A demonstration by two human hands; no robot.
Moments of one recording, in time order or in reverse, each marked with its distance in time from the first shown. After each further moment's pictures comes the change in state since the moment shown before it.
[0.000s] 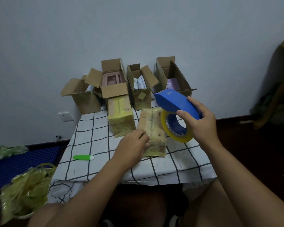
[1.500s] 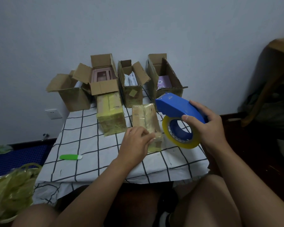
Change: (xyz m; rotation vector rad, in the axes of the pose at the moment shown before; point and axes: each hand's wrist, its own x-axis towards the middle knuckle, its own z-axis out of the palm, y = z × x) left_hand 0.020 0.027 0.030 -0.093 0.165 -0.043; right_hand -0.012 -0.005 -0.042 -0.014 -0.058 0.044
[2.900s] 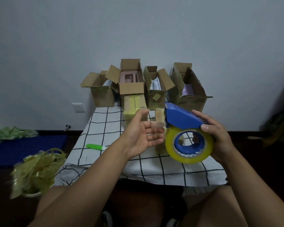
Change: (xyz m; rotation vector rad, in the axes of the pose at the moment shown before) left_hand 0.009 0.016 -0.128 -1.676 -0.188 -1.073; right_hand -0.007 -0.015 0.034 0.310 -0.382 0.162
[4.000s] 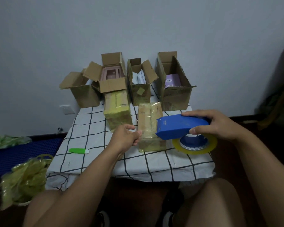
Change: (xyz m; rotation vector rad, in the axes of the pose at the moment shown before) left_hand 0.064 -0.044 -0.013 0.646 0.420 0.164; right_hand 0.024 -0.012 -0.092 -0.586 -0.317 0.059
